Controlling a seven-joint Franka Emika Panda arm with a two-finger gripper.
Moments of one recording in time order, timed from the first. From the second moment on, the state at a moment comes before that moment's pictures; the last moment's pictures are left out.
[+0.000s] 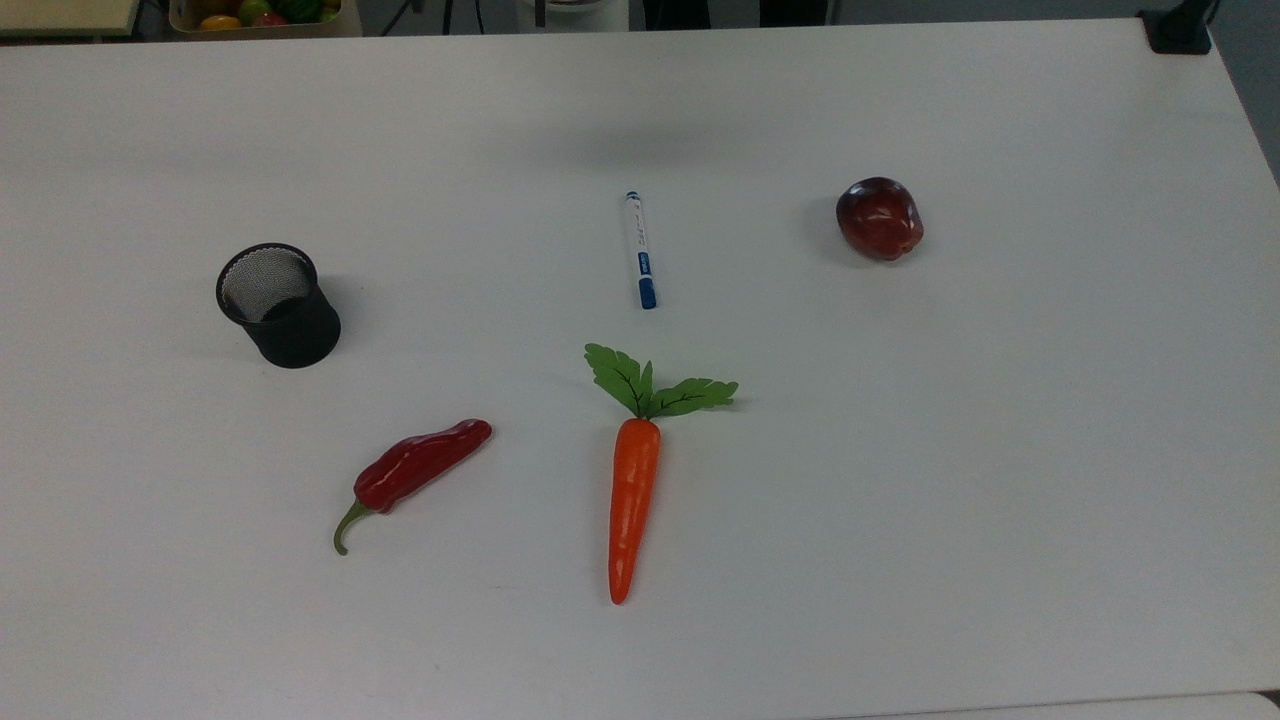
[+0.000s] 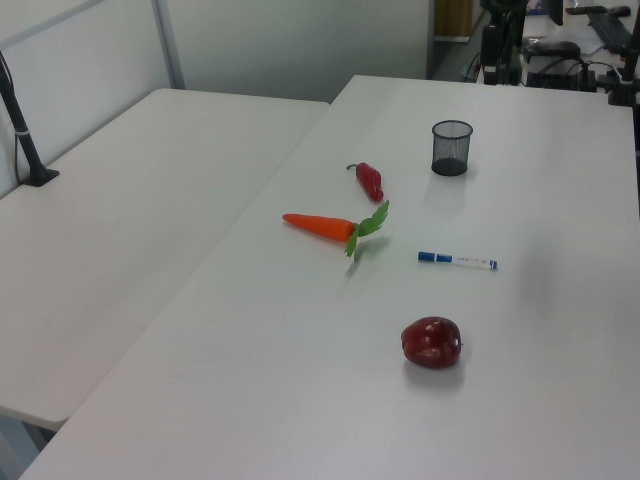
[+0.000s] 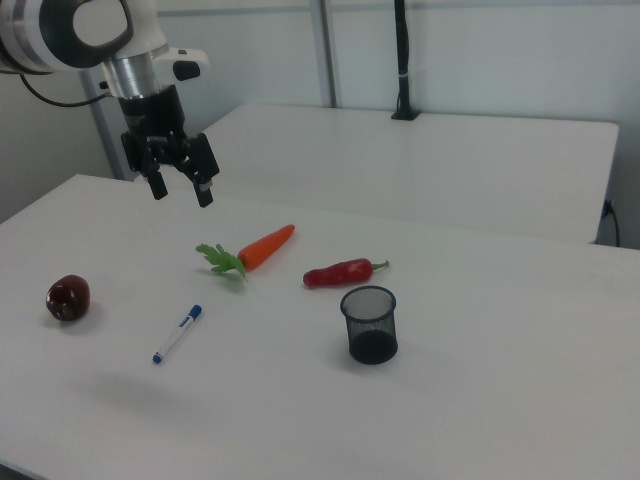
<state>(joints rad) 0.06 -0.02 0.00 -1.63 -0.08 1.61 0.05</state>
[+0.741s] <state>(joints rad) 0.05 -0.01 0.00 -1.63 -0.07 1.61 0.05</state>
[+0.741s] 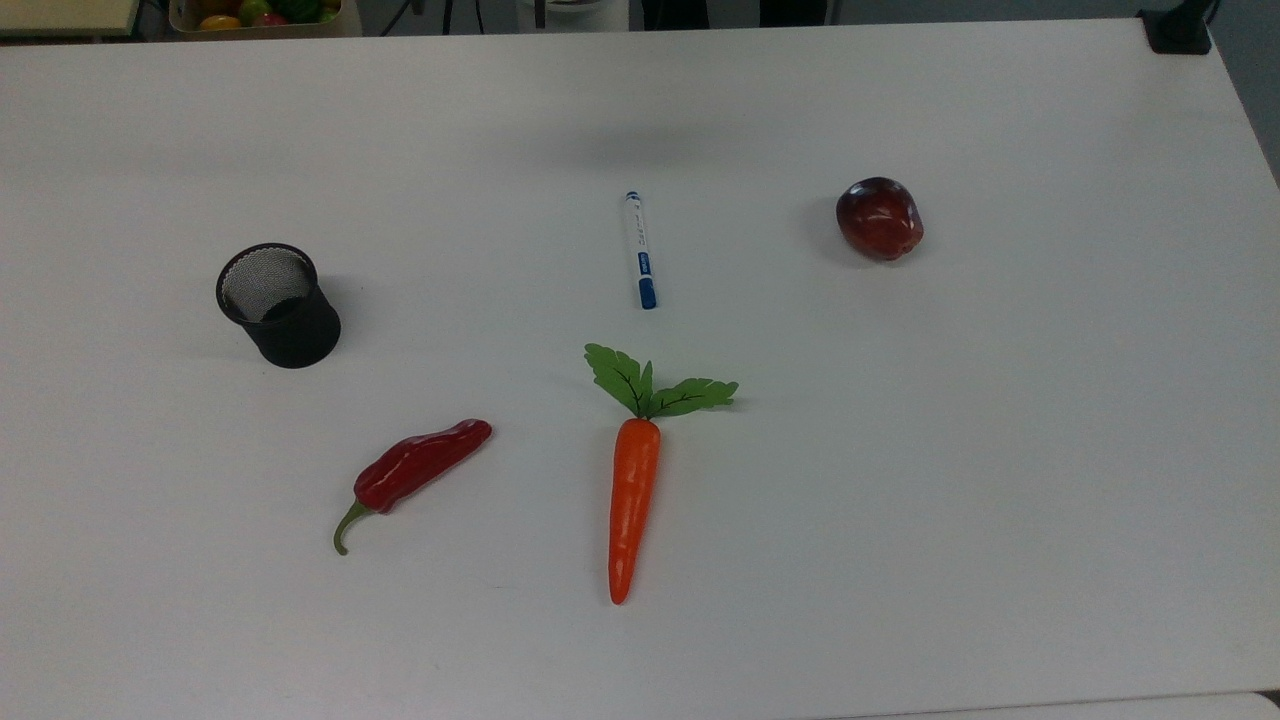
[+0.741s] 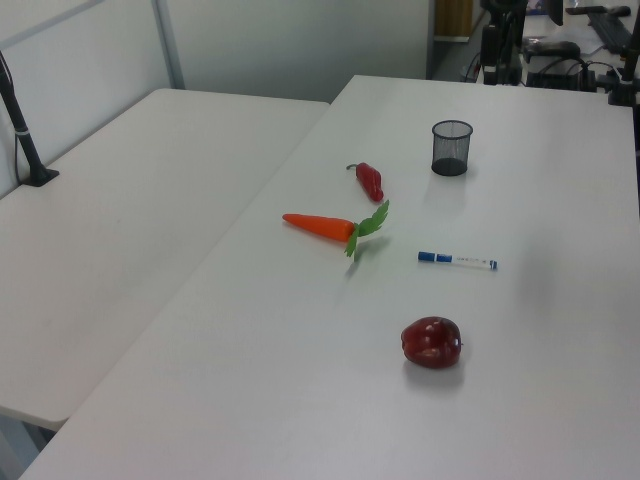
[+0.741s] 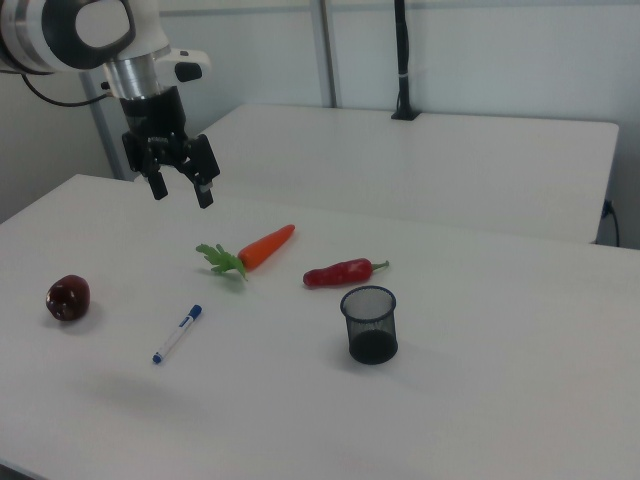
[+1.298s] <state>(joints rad) 0.09 0.06 0.02 -1.63 -0.05 1.68 0.05</state>
